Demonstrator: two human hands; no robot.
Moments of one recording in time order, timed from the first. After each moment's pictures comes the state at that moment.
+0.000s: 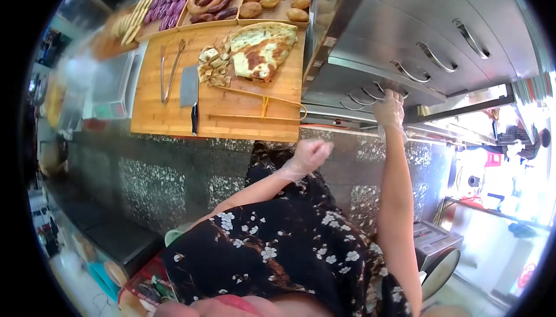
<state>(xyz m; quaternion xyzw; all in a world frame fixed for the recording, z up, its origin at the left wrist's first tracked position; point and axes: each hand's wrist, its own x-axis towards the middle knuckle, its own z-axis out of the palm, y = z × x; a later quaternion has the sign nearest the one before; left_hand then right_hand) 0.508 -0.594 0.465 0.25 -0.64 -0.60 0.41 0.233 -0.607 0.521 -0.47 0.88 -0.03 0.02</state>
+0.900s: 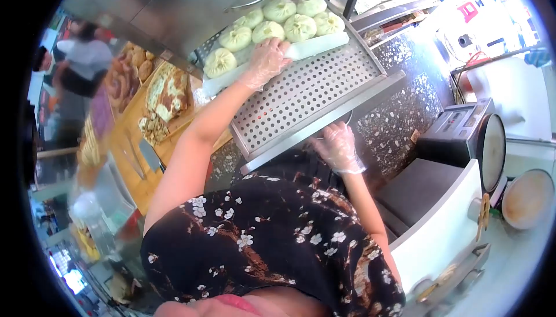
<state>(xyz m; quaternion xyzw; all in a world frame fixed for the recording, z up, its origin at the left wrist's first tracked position) 0.293 -0.637 0.489 -0.01 -0.98 -0.08 0.19 0.355 -0.341 0.510 -0.41 0.86 -0.30 0.00</state>
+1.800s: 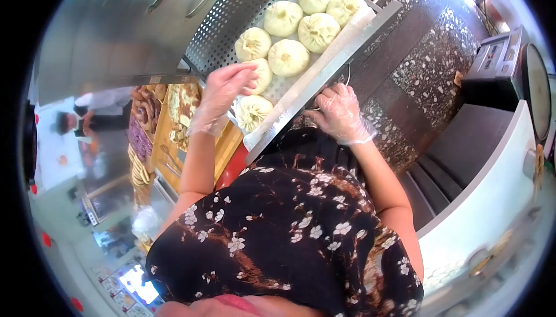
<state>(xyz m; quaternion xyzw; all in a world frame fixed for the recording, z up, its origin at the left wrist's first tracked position) 0.389 -0.591 0.598 0.21 -0.77 -0.60 -0.08 0.356 -0.338 0.503 -0.40 0.84 -0.36 -0.04</state>
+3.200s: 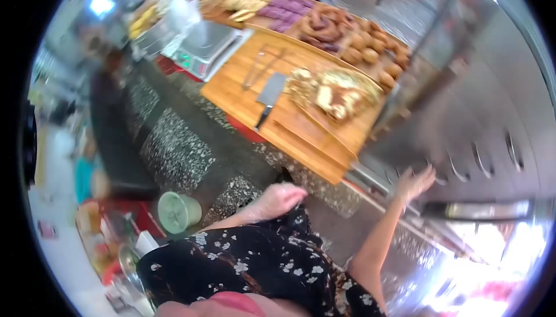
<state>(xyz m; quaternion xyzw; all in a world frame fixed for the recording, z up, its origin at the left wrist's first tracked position) 0.667 -0.549 0.516 0.42 -0.75 -0.37 0.35 0.260 -0.625 0.460 -0.46 0.83 -0.26 -0.19</state>
